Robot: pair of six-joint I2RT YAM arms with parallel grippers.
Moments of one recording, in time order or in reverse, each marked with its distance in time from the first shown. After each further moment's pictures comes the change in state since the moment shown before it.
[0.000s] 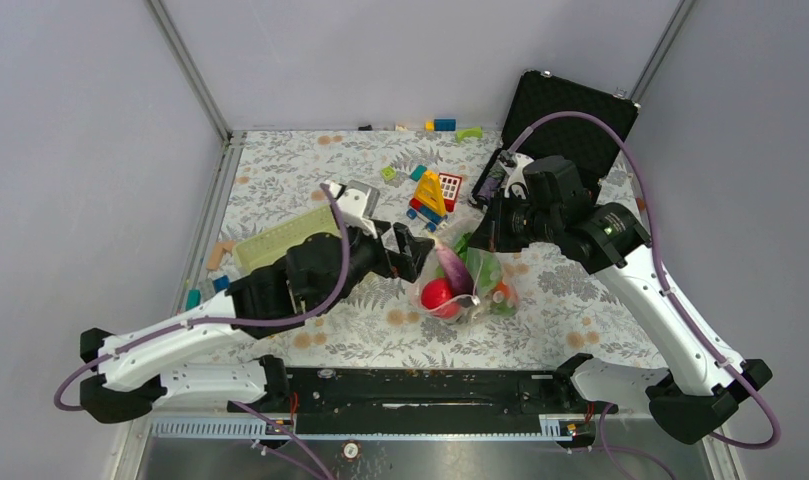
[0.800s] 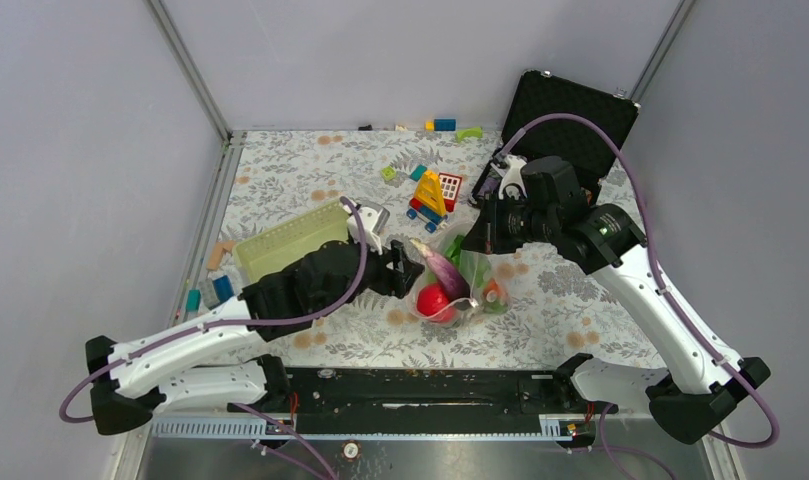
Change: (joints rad) left arm 0.106 -0.039 -0.185 -0.053 0.228 -0.073; right arm 0.000 0.000 -0.023 0.050 -0.085 -0.023
